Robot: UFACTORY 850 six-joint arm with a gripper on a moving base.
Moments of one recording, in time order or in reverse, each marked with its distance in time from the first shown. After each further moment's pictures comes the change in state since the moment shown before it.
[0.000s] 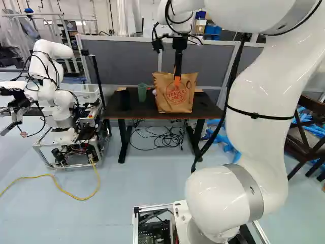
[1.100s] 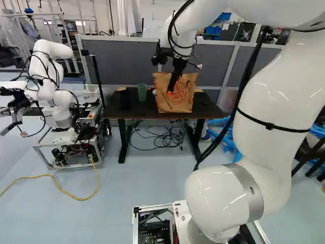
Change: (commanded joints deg) arm -0.8 7.4 20.7 0.7 30.3 18.5
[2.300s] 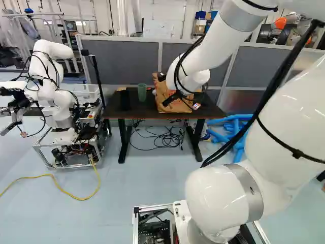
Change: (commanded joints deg) arm -1.2 11.5 32.2 1.1 47.0 28.7
